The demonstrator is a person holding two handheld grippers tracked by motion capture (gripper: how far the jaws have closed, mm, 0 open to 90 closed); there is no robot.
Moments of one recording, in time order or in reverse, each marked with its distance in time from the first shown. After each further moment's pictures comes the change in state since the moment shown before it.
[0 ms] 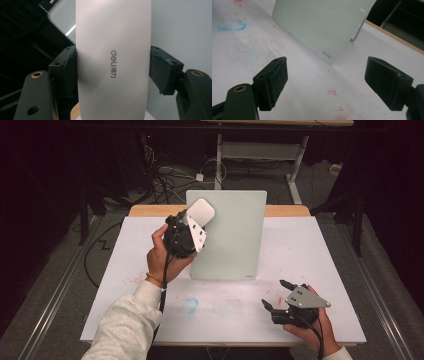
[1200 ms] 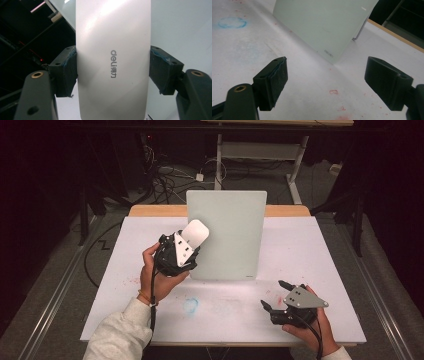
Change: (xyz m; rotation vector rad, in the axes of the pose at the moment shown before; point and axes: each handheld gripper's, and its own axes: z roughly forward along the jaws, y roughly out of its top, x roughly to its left) left arm -0.012 -0.046 -0.025 0.015 -0.237 -0.119; right arm 0.002 -0.001 0.003 0.009 0.006 -0.005
